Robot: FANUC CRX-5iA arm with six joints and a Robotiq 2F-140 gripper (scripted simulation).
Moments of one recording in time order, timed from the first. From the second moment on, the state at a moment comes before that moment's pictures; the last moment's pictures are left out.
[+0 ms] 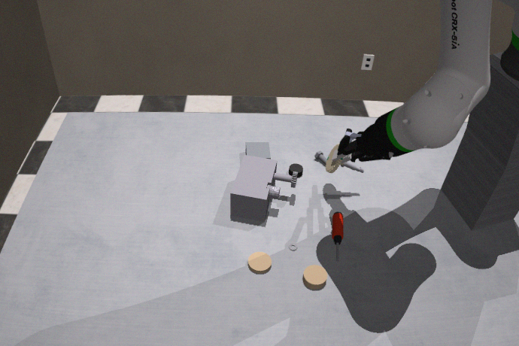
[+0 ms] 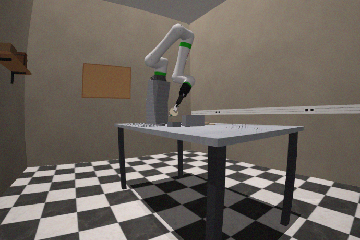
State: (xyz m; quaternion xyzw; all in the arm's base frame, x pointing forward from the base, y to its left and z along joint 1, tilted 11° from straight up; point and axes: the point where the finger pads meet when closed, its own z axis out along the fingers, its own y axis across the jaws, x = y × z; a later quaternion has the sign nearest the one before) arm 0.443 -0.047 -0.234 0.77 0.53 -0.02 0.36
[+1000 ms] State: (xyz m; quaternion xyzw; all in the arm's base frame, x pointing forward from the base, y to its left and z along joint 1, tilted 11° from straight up) arm 0.493 0.040 -0.203 0.93 -0.08 0.16 0.32
